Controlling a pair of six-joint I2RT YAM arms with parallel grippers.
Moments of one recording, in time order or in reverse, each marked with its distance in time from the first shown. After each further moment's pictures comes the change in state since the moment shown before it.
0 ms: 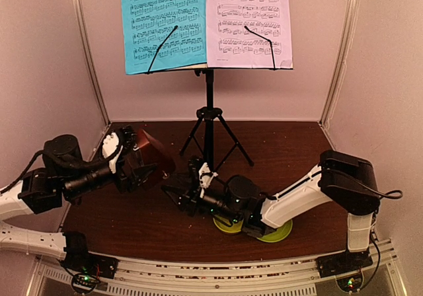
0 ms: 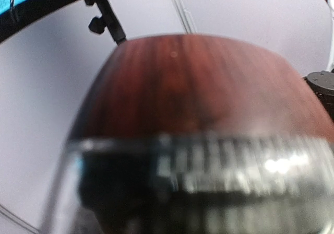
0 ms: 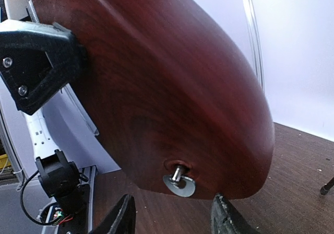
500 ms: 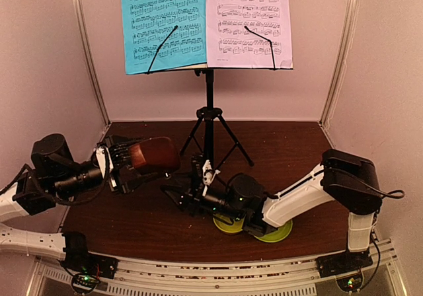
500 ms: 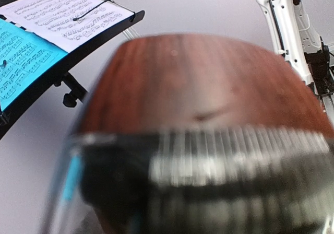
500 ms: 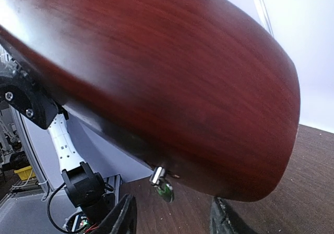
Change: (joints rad) left arm -0.006 -0.060 -0.001 0.037 0.235 0.324; right arm -0.011 -0.013 -0.005 0.040 -0.078 0.103
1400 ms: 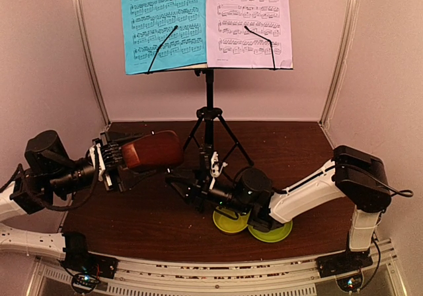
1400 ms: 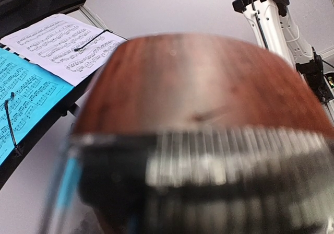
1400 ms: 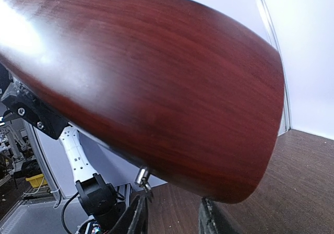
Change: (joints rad) left arm -0.003 0.002 0.025 0.034 0.061 0.068; right arm -0.014 -0.077 -0.033 0.006 -0.068 0.039
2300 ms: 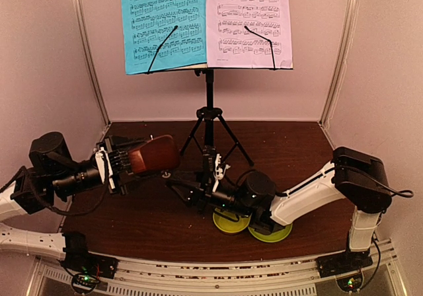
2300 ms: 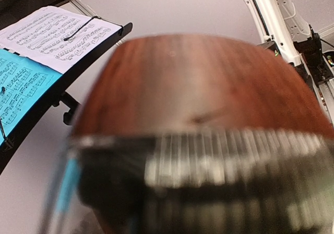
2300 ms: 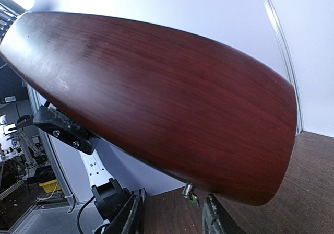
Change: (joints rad) left arm -0.003 -0.001 0.000 -0.061 -0.029 0.048; right arm 0.004 0.000 -0.027 0.070 -0.014 0.046
